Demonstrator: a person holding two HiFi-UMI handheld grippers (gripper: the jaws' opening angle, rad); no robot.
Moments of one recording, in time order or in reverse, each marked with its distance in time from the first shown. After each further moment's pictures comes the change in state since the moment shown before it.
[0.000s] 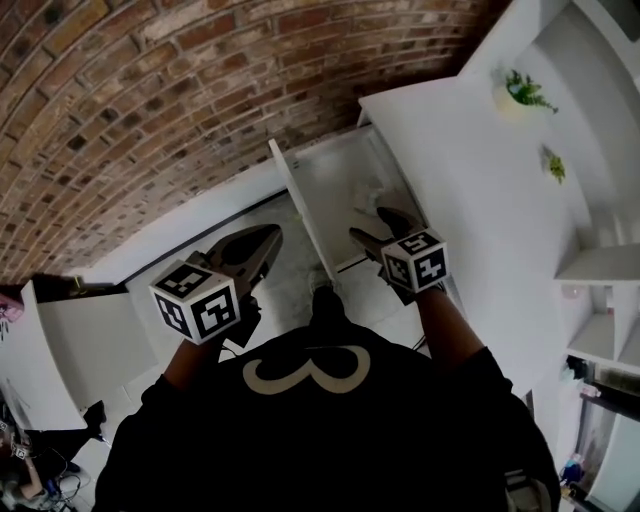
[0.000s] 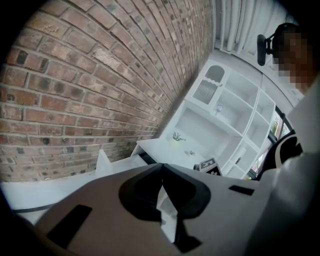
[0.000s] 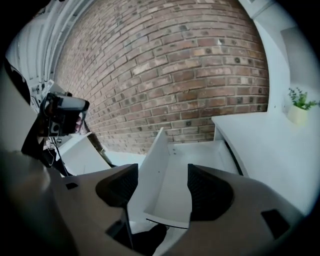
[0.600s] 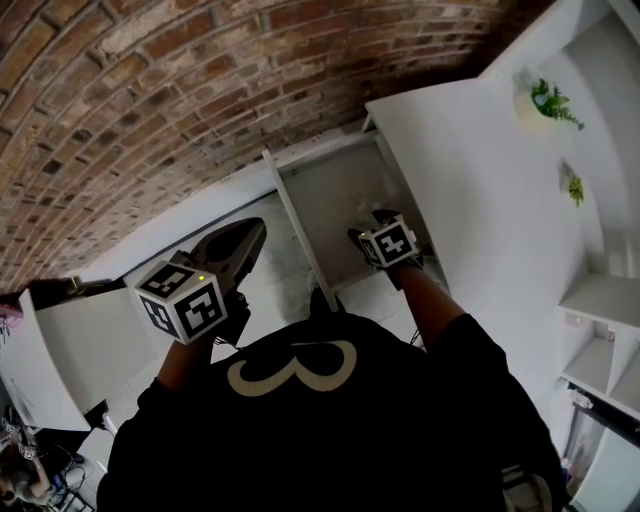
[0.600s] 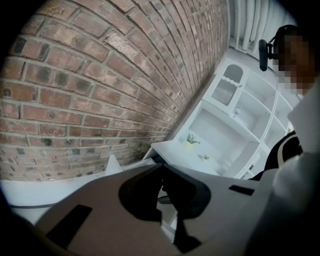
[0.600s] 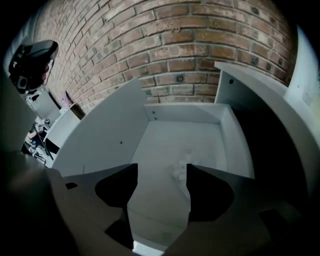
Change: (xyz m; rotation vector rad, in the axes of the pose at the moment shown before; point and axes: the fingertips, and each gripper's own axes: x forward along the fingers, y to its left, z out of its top) left arm 0.052 0.073 0.026 -0.066 0.011 0.095; right arm 0.123 -0.096 -0.072 -0.037 0.369 -0.059
